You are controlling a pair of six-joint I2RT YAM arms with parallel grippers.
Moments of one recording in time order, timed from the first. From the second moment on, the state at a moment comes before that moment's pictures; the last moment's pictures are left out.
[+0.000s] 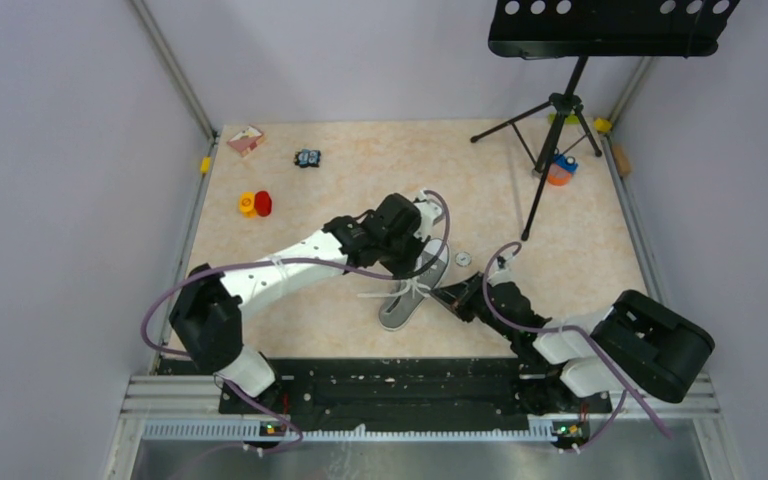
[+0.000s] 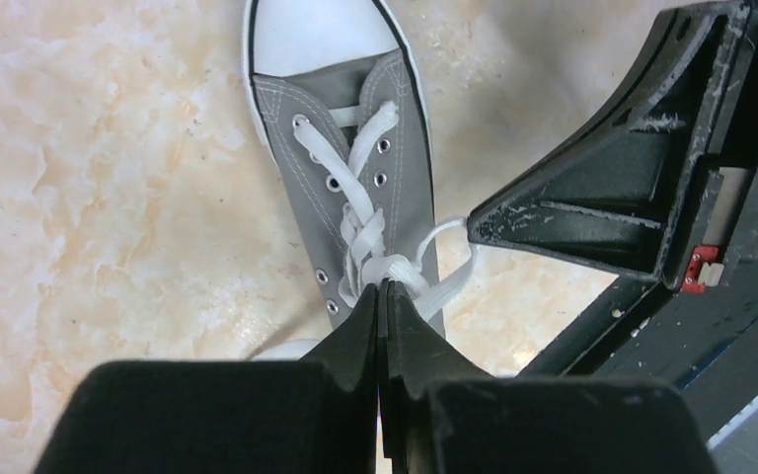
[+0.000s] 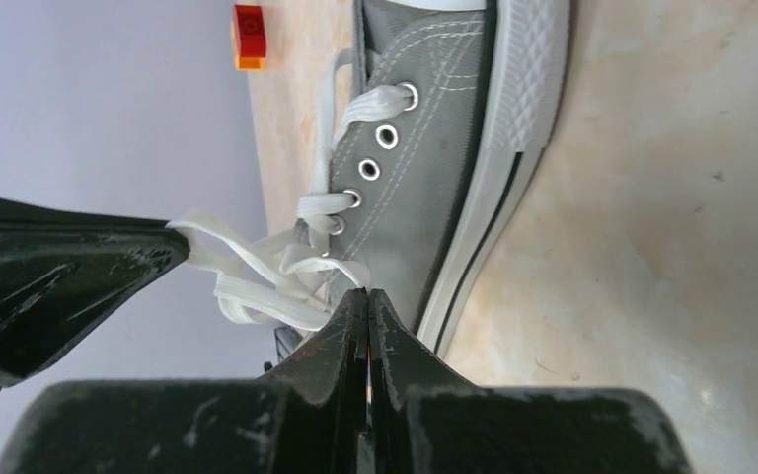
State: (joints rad) left arm -0.88 1.57 1.25 -0.57 0.06 -0.14; right arm 0.80 1.33 0.09 0.92 0.09 1.37
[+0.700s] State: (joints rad) left arm -0.82 1.49 1.08 -0.27 0.20 -0.30; right arm 0.79 1.22 0.10 0.80 0.06 1.30
